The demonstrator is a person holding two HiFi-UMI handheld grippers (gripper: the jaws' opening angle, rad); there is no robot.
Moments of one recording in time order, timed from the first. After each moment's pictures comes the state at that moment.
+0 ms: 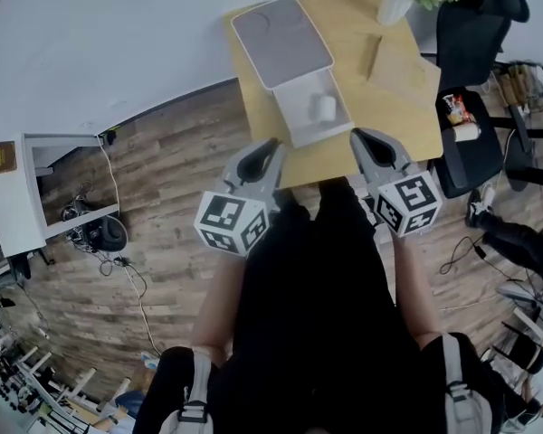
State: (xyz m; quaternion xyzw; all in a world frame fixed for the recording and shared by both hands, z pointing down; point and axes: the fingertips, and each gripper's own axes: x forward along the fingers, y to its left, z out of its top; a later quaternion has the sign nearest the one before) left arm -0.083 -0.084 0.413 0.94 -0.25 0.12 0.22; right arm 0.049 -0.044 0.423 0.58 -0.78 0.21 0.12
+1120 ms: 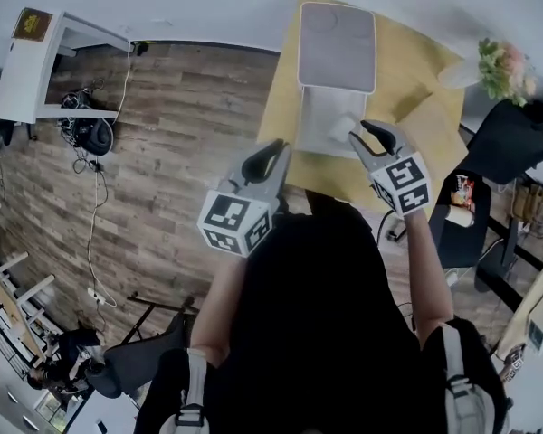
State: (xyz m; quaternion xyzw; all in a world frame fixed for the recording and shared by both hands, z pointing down) left arm -0.068 -0.088 0.422 0.84 -0.46 0.09 0.26; right arm 0.072 -0.124 0.499 0.32 -0.88 0.14 0.32
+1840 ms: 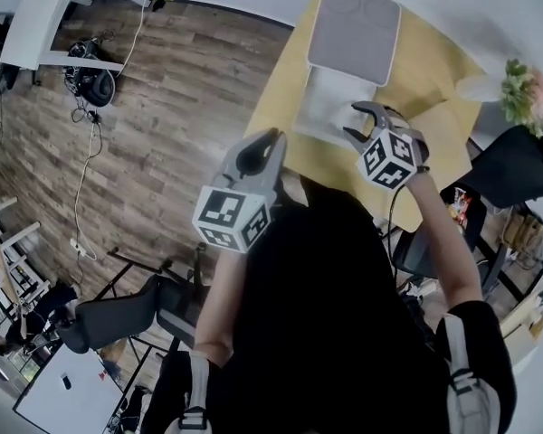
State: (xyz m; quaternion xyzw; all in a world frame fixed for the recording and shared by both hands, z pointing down) left arm -0.060 -0.075 0.445 0.78 -0.55 0.08 0.28; right arm 0.066 -0.121 0.592 0.05 -0.86 -0.07 0.50
